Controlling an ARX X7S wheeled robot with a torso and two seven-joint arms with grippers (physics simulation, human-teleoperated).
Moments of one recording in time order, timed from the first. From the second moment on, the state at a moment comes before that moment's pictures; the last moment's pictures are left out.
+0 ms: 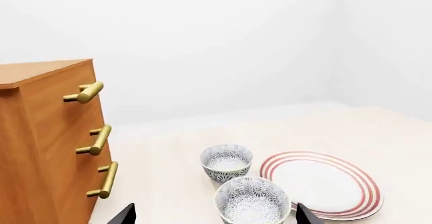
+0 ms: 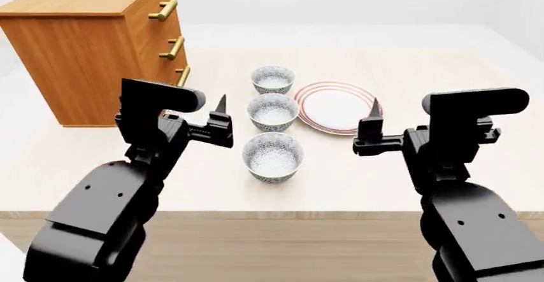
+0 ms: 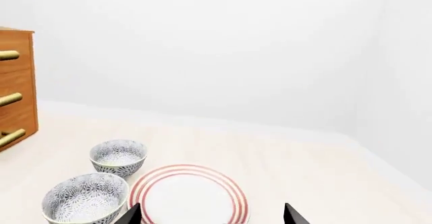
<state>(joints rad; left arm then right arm) -0.64 -0.22 0.13 0.26 -0.31 -0.79 0.02 0.55 0.29 -0.04 -0.51 0.24 0.96 0.15</state>
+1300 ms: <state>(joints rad) -0.90 -0.26 0.18 0.03 -0.34 -0.81 0.11 0.80 0.34 -0.02 -0.33 0.33 1.04 0.05</state>
